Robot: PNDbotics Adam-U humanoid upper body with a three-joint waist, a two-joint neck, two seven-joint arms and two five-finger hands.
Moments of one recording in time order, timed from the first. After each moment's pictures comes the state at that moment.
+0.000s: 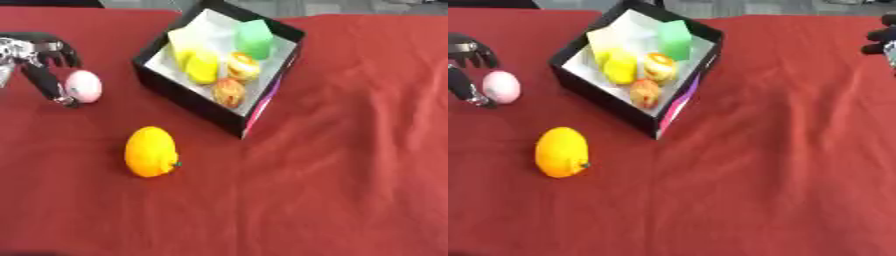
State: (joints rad) left arm -1.14 0.53 -0.16 -0.80 -0.97 -0.02 -0.61; right arm -0.19 -0.72 -0.17 -1.87 -0.35 0.07 -0.12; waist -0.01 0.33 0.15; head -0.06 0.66
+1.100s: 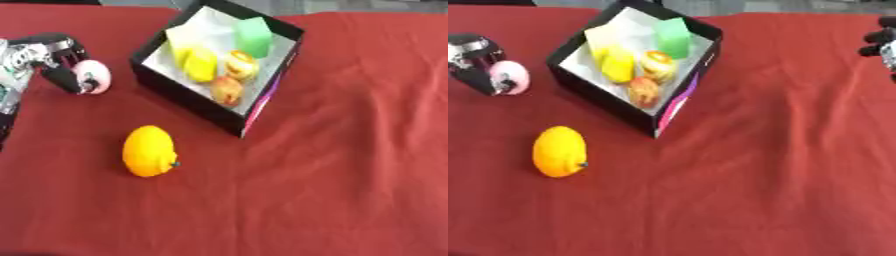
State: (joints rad) left arm -1.14 0.48 -0.14 -0.79 -0.86 0.00 -0.51; right arm -0.20 -0.71 -0.16 -1.87 -0.33 0.08 -0.12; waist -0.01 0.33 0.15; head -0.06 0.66
